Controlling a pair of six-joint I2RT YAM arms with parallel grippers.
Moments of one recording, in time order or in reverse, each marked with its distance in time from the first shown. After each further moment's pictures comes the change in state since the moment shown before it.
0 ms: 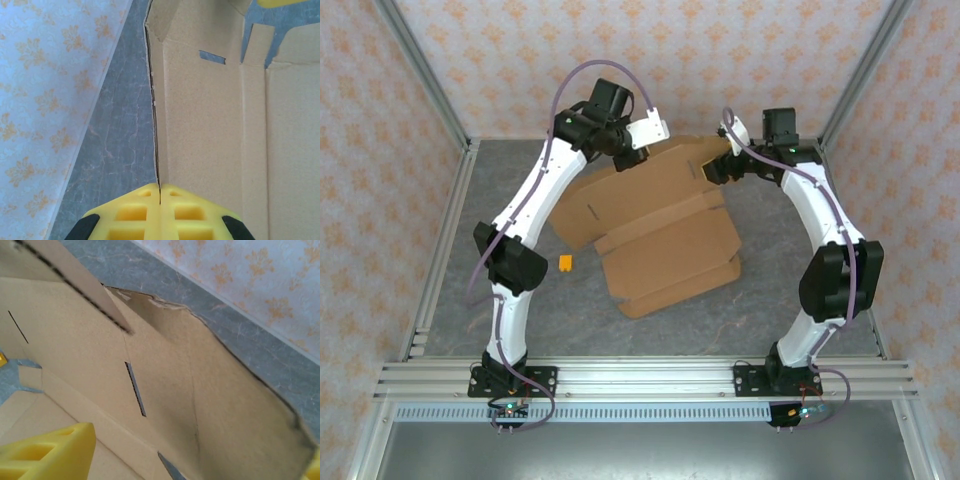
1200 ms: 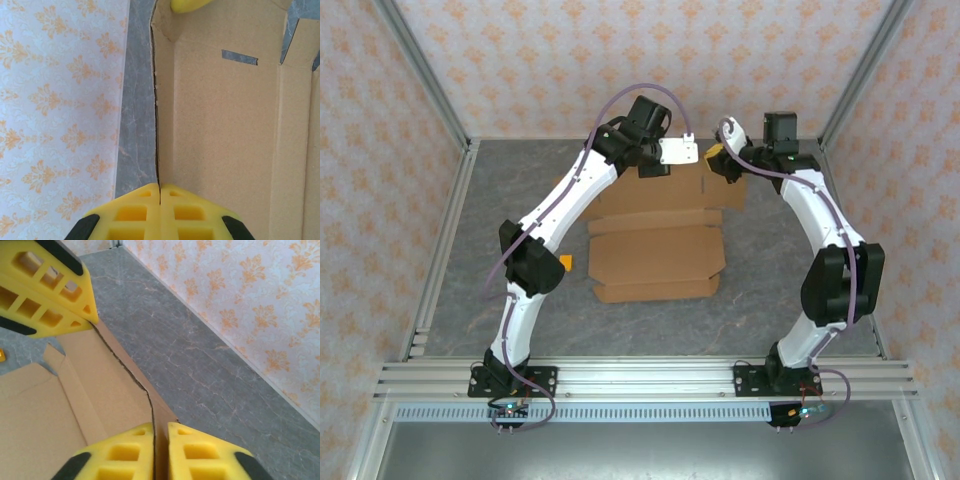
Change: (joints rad) left arm -0.126 0.077 0.006 0.122 -0.218 0.201; right arm -0.001 -0.028 -0.080 0.167 -0.116 -0.133
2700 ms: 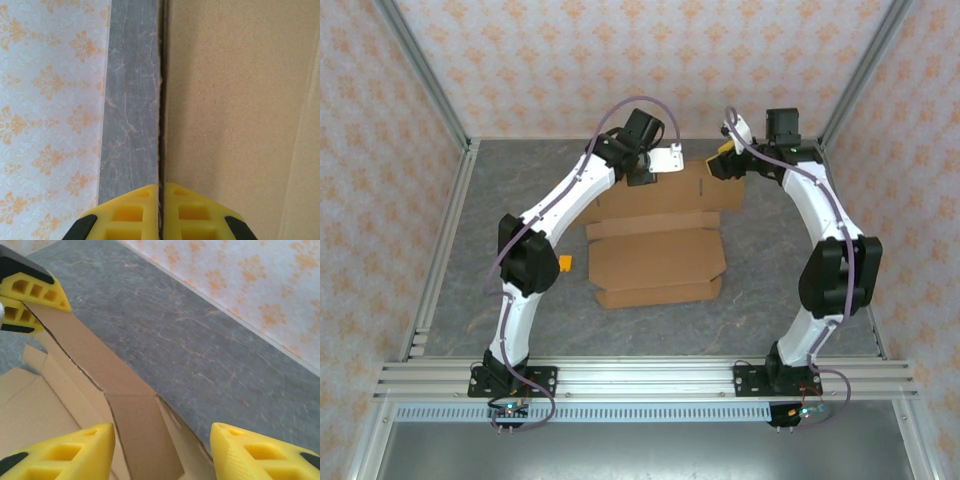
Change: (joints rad) left arm 0.028 -0.039 -0.231 0.095 -0.156 -0.029; right arm -0.020 0.008 0.030 -0.099 0.117 0.172
